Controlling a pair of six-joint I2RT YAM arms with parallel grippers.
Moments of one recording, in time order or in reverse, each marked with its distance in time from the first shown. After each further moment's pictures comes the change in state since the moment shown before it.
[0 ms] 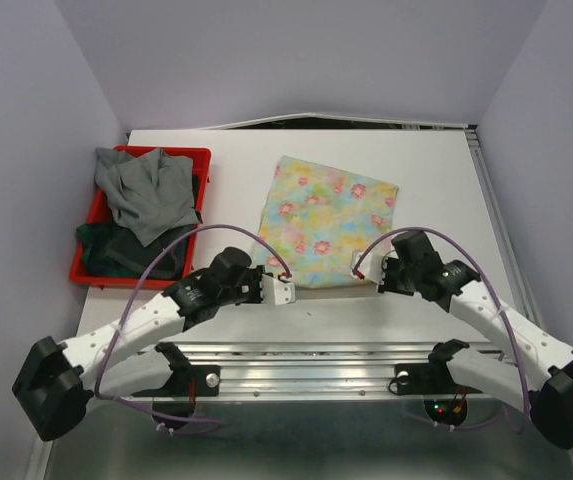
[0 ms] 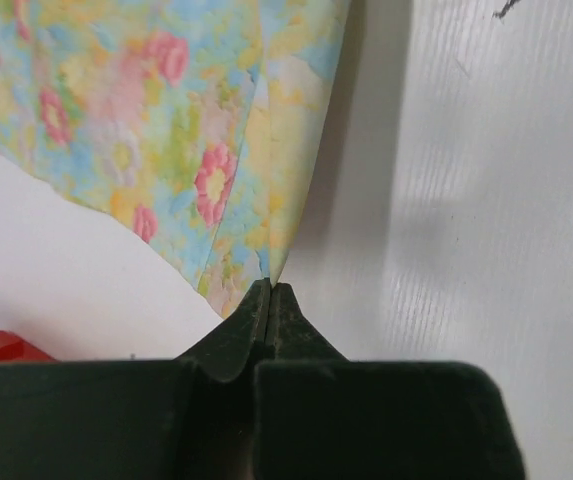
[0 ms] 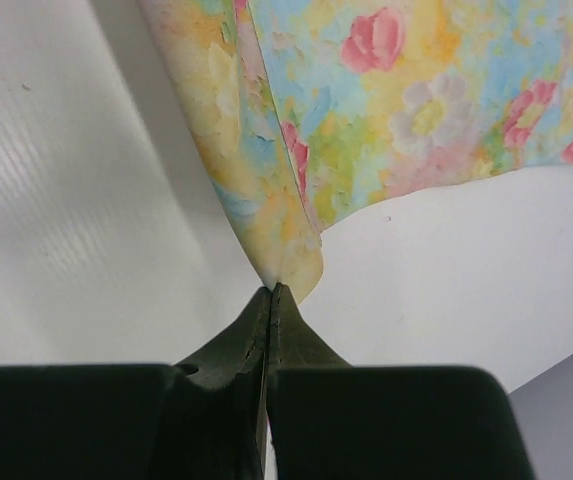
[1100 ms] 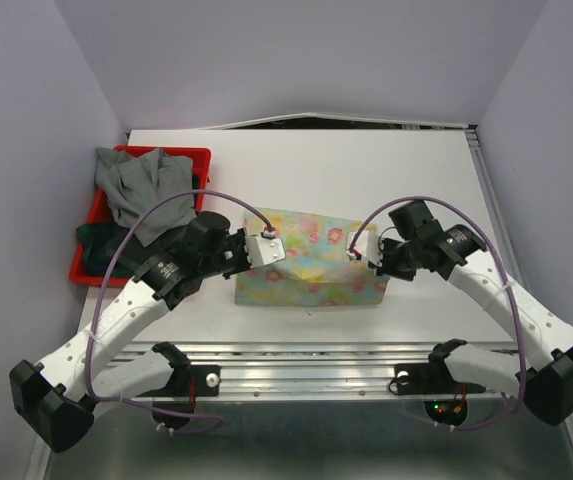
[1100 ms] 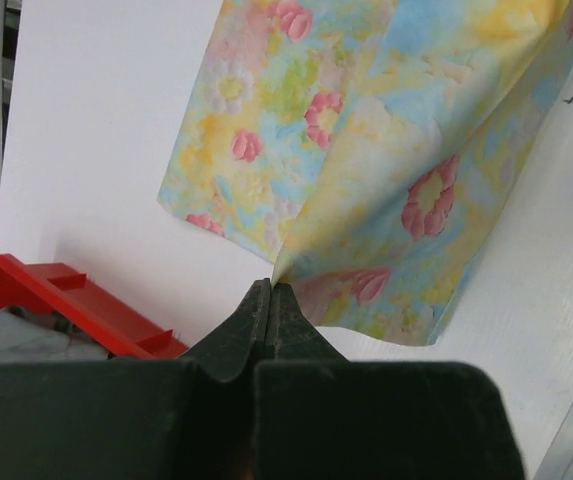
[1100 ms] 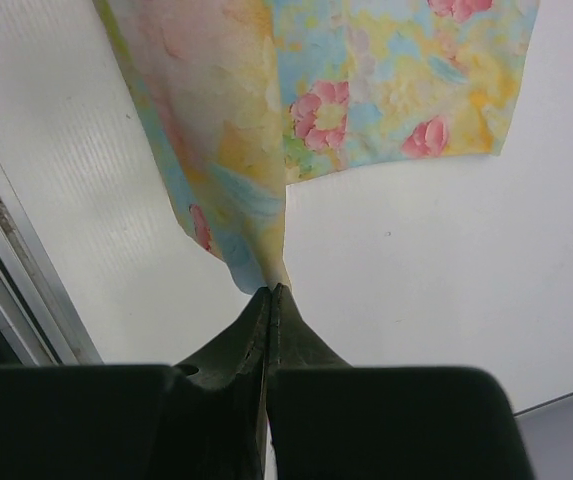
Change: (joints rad) left arm 0.116 -0.093 0.350 -0.328 0.053 -0.115; right arm 0.000 0.115 0.378 -0.361 -0.146 0.032
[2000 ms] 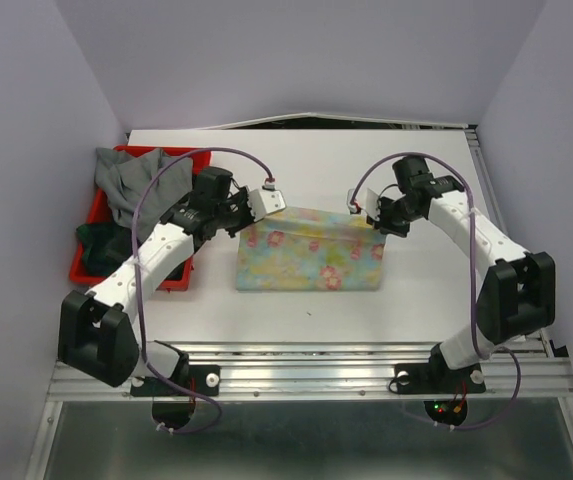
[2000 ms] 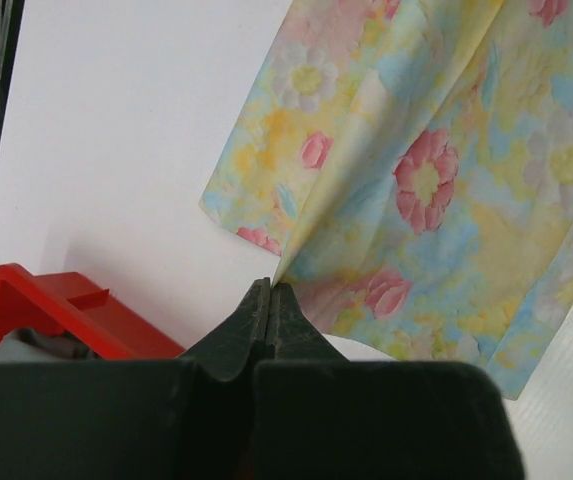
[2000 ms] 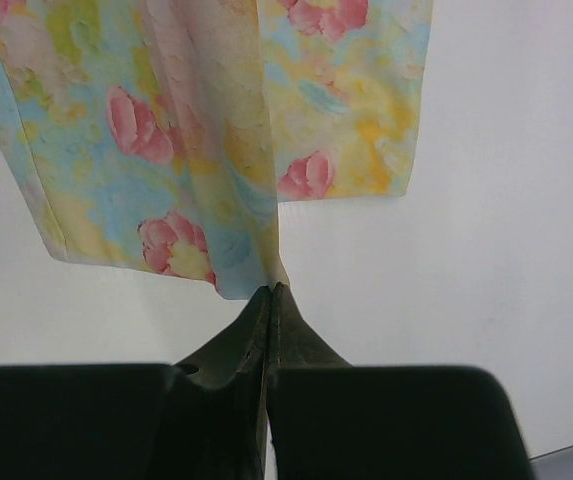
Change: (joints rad) left arm 0.267 0.392 0.193 0.142 0.156 0.087; right arm -0.257 0.429 0.237 0.094 -0.103 -0.240
